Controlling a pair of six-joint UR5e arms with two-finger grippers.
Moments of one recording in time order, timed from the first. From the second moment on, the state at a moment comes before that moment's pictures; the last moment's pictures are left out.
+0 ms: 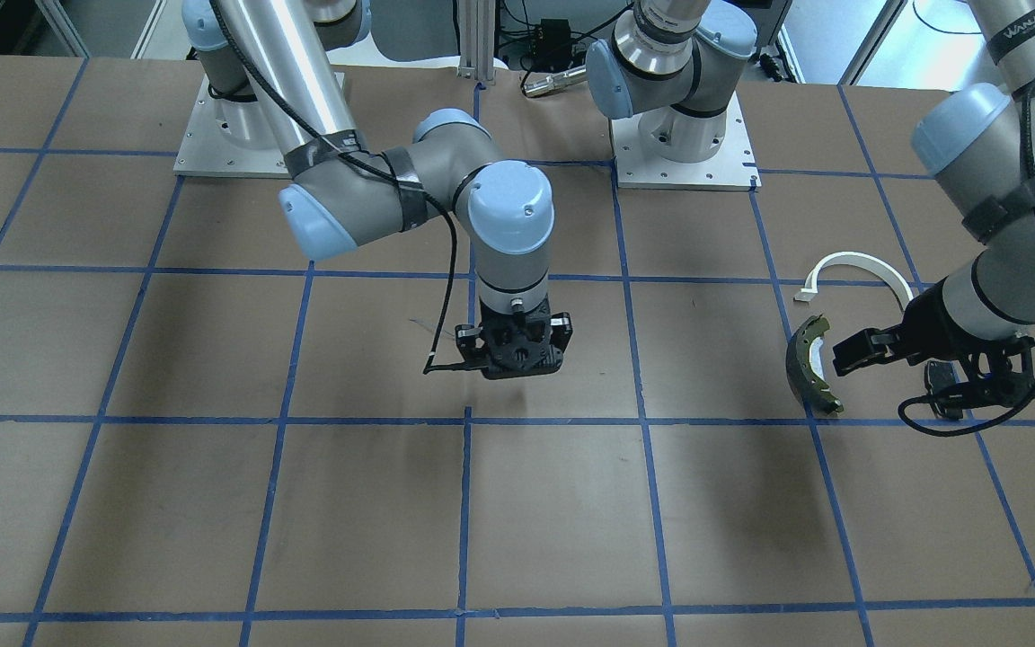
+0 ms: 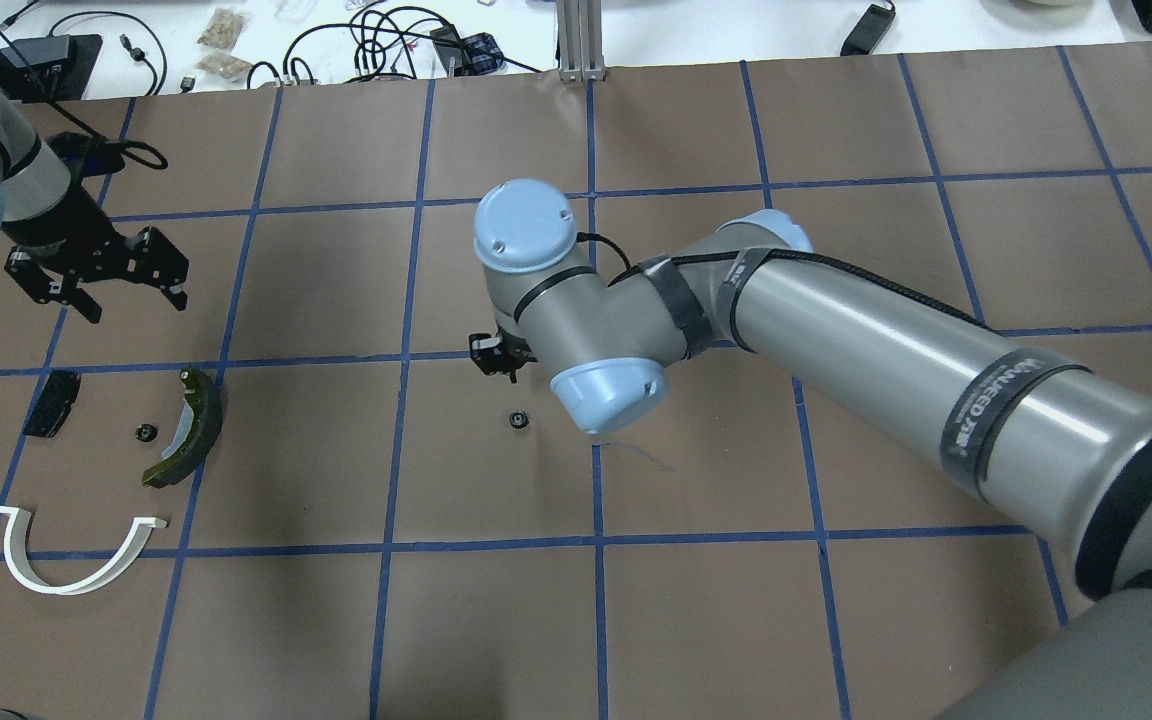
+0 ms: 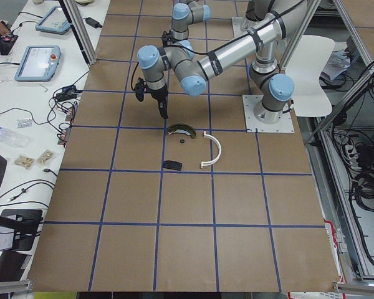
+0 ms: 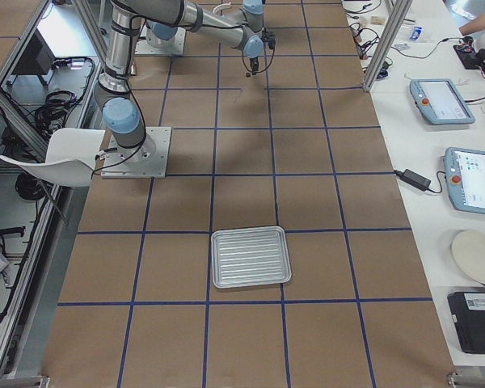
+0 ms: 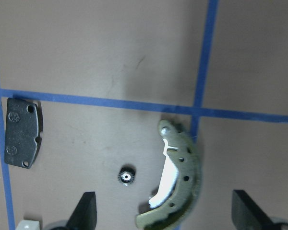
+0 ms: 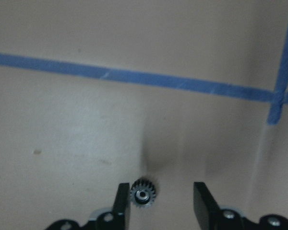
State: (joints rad) left arm -1.21 -1.83 -1.65 -1.36 1.60 0.19; right arm 2.01 -1.10 1.68 -2.25 -1.54 0.37
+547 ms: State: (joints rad) left arm -1.48 -1.85 -1.62 -1.38 1.54 0.07; right arm 1.50 -1.25 1.68 -2.11 -1.58 0.04
